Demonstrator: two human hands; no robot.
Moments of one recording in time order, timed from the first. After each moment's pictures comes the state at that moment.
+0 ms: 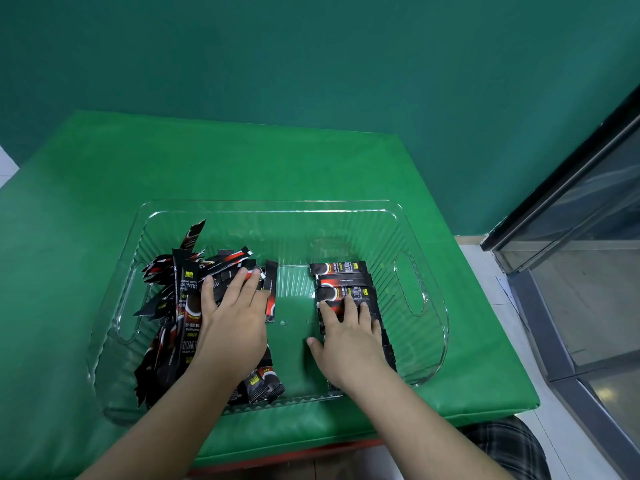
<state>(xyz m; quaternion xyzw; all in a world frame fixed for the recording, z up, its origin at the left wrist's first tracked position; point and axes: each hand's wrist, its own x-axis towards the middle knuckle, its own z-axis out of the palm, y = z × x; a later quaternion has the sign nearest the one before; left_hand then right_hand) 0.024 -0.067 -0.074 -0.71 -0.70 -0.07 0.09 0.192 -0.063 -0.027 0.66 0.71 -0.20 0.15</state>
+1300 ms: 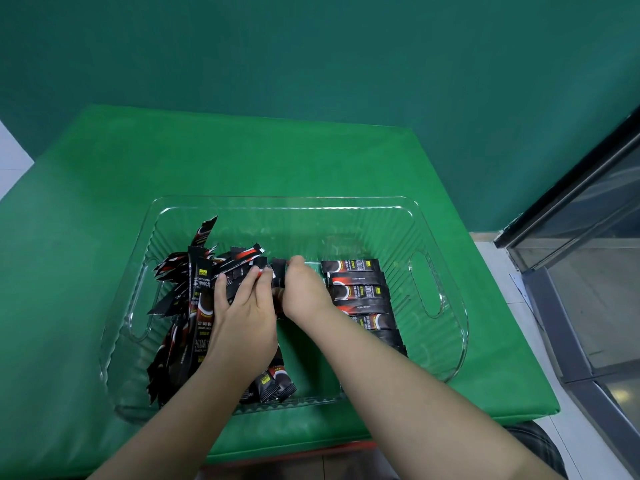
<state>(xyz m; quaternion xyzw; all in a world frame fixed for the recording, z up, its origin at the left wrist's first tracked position) 0.025 -0.066 -0.077 -0.71 -0.68 -0.13 0.07 0.117 0.004 -0.043 0.62 0.73 -0.29 -0.07</state>
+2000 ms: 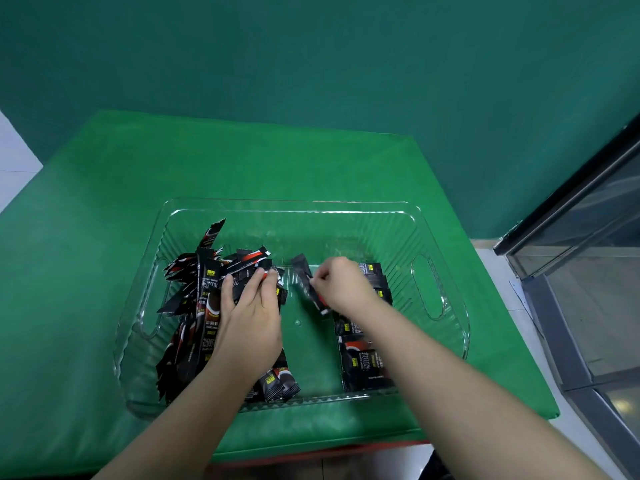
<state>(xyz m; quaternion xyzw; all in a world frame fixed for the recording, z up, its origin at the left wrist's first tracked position) 0.027 -0.068 -0.070 -0.70 -0.70 -0.11 0.01 0.164 0.012 -0.014 0.63 0.72 -0.30 -0.07</state>
